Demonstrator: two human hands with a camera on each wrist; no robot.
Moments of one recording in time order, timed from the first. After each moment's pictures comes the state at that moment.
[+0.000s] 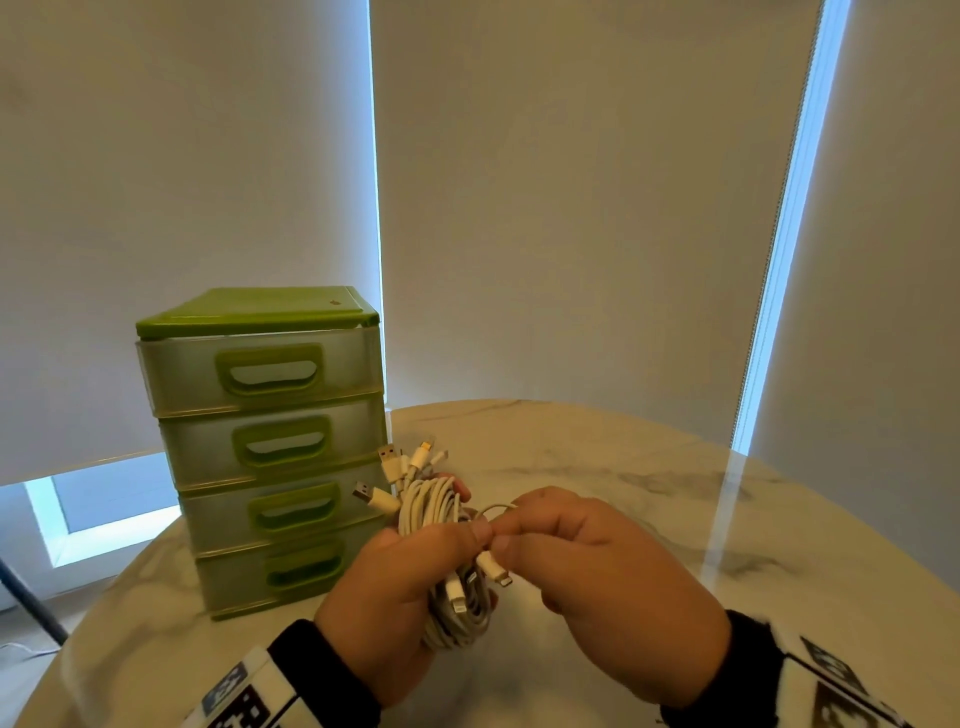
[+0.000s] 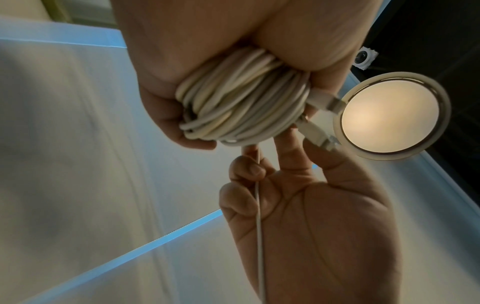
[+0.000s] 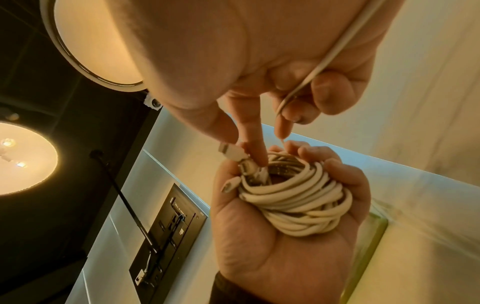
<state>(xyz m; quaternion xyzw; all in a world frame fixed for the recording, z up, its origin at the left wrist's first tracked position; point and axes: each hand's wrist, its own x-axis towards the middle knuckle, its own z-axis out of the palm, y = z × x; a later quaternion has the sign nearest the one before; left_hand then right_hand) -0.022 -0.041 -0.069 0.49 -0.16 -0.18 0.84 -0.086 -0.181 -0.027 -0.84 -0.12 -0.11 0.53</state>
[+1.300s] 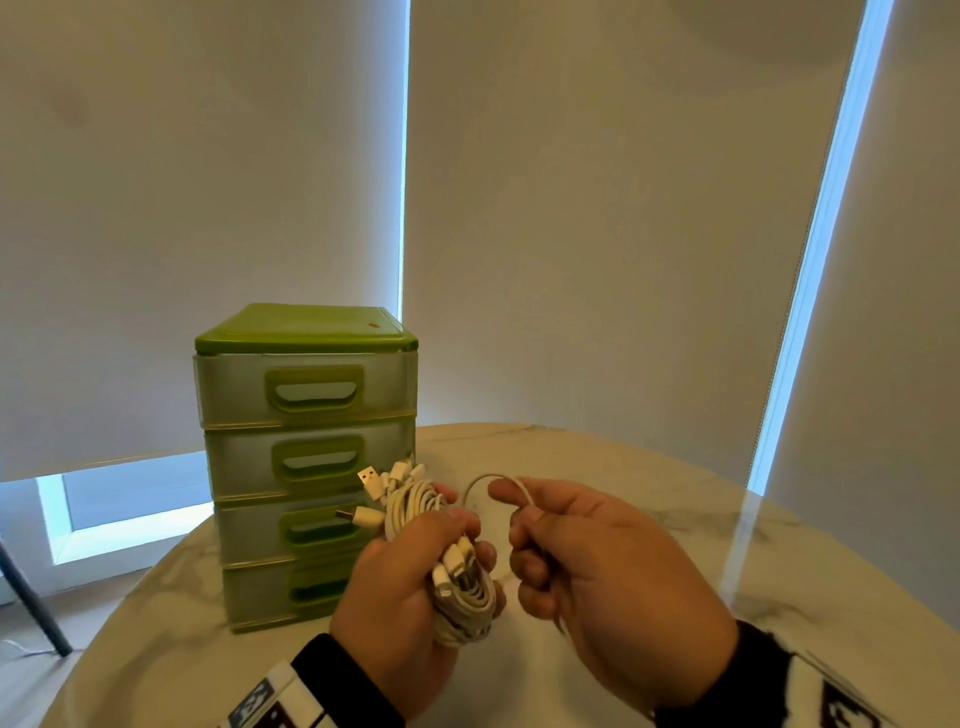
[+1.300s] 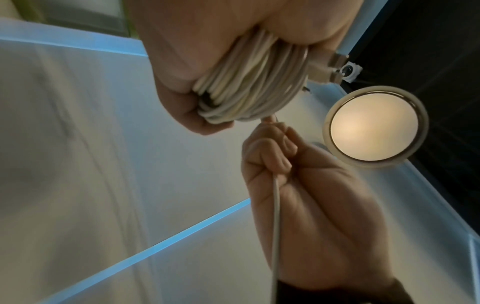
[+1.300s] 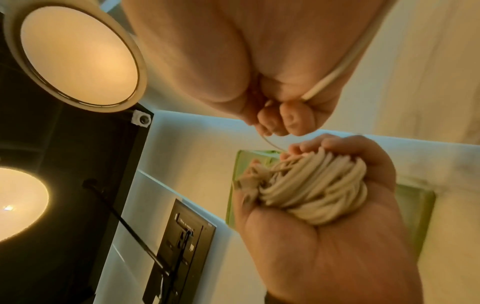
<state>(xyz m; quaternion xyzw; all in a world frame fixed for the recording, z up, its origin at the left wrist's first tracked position) -0.019 -0.037 -0.060 0.39 -0.12 -0.11 0.90 -0.067 -0.161 -0.021 -0.65 -0.01 -0.04 0.76</state>
